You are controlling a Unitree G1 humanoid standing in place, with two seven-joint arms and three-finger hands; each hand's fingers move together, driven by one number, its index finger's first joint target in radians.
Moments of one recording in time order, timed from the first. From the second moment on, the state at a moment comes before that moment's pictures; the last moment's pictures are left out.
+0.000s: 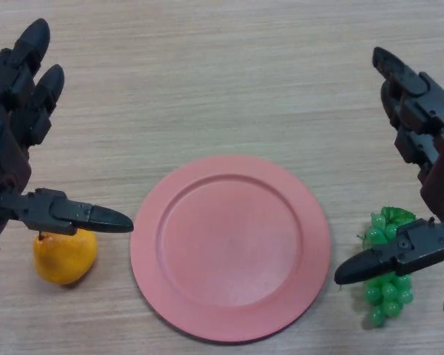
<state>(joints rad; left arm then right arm) -0.10 0.31 0.24 -0.50 -0.23 0.33 -0.21 -0.04 -0.25 -0.06 -0.66 0.09 0.40 0.30</state>
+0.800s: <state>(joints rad) 0.05 0.28 0.32 -0.65 -0.22 0.33 -0.31 -0.05 -0.25 -0.06 -0.65 0.09 0.41 0.30</state>
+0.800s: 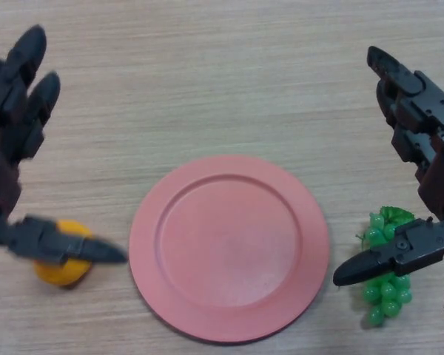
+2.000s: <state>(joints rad) 0.02 0.32 0.31 0.30 -0.12 -0.32 -0.27 -0.08 -0.25 0.00 -0.60 0.04 0.43 0.31</state>
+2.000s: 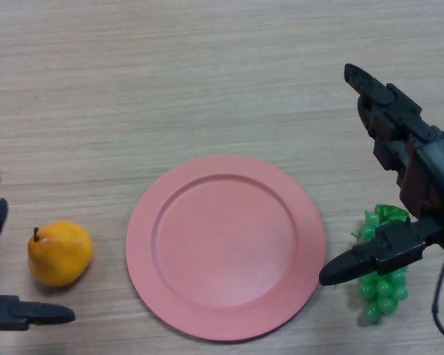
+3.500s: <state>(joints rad) -0.15 0.37 0.13 0.71 -0.02 -0.58 -0.18 -0.03 -0.24 -0.03 -0.73 0.05 0.47 0.25</state>
